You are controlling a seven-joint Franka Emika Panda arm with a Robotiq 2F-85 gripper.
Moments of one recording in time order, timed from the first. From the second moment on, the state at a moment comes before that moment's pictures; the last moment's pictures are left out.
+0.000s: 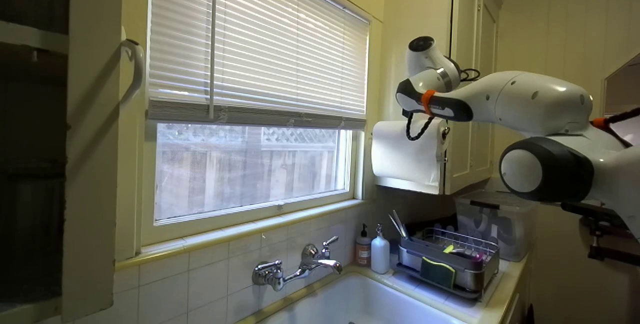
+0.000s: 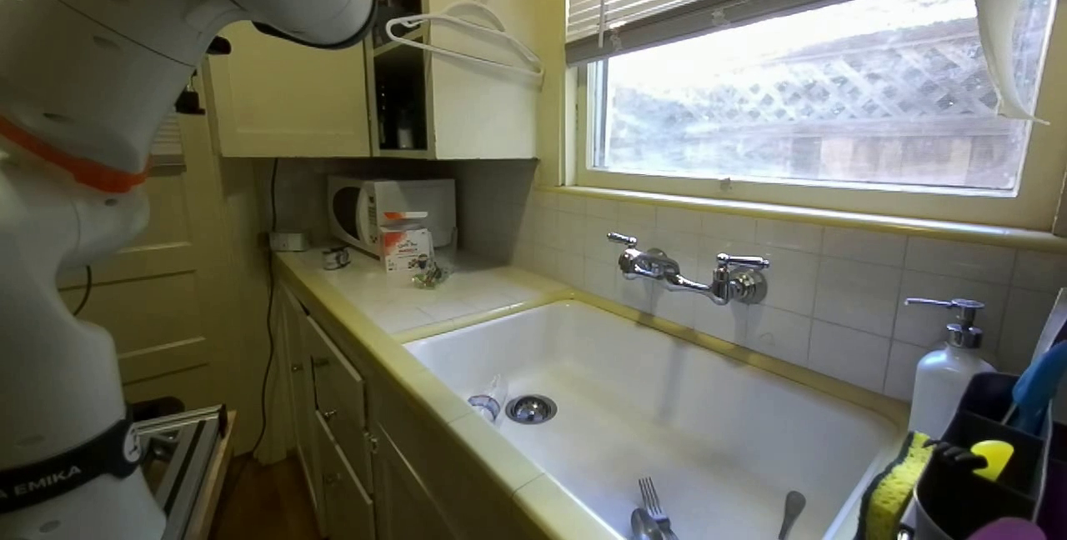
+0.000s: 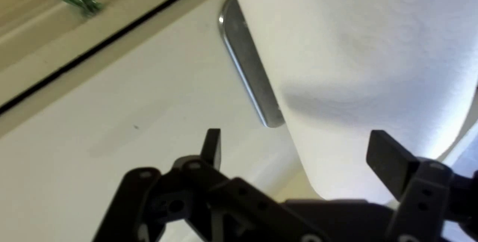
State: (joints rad) arm -0.27 0.57 -0.11 -0.61 -0.58 2.14 -0.32
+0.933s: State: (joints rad) arm -0.18 0.62 -0.16 -0.61 -0.74 1.96 -0.43
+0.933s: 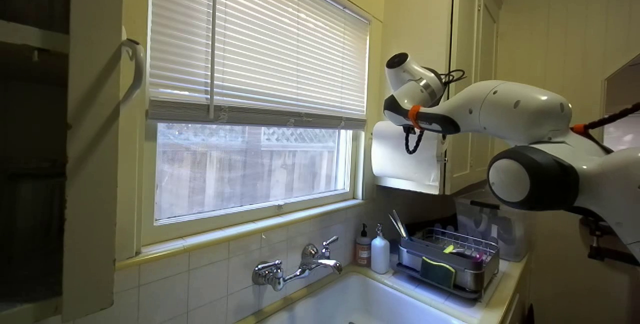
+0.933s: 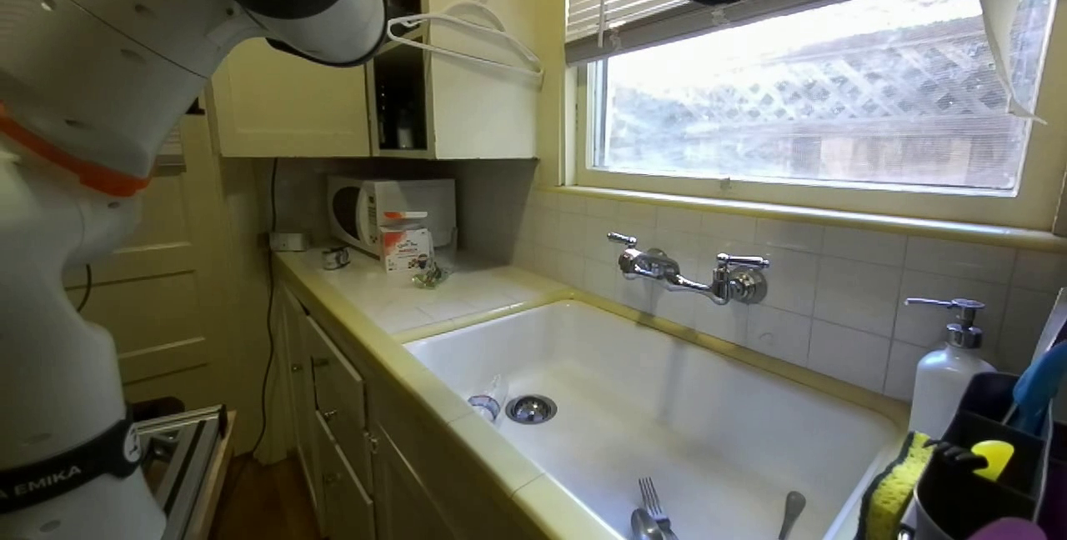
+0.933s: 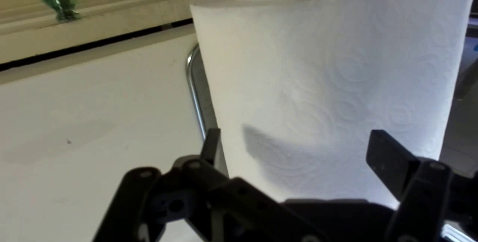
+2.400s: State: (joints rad) arm -0.16 0.65 -0.25 -0.54 -0.78 1.89 -0.36
